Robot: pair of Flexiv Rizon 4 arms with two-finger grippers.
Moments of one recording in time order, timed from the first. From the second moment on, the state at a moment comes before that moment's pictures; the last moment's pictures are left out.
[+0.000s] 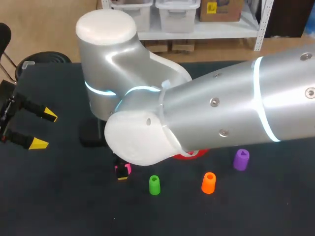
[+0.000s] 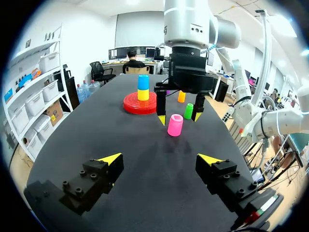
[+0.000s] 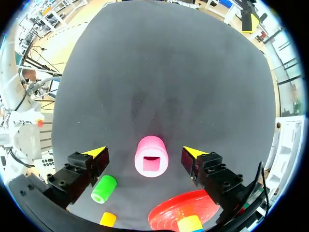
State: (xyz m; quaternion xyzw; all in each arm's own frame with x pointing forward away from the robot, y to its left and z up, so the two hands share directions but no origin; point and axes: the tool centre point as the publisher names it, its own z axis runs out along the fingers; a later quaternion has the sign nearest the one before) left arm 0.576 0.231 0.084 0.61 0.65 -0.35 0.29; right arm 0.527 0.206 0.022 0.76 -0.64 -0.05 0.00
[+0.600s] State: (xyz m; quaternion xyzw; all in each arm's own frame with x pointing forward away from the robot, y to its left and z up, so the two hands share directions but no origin) left arm 0.576 0.231 0.084 0.61 0.65 -0.35 0.29; right arm 0.529 0.206 0.018 0.76 -0.64 -0.06 0.00
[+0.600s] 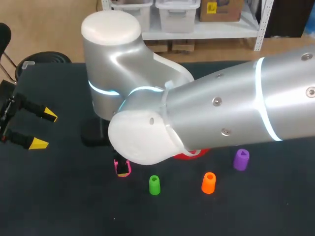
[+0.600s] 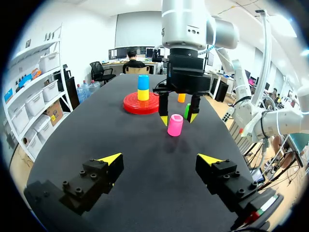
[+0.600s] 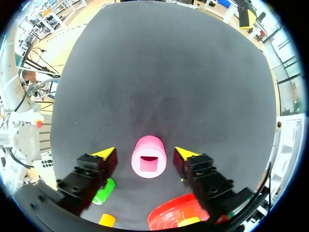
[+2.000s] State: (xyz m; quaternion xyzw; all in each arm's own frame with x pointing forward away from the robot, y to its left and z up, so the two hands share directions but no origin) left arm 0.576 0.231 0.084 0.61 0.65 -0.35 0.29; right arm 0.602 0.106 0.220 0.68 -0.73 -0.04 -0.04
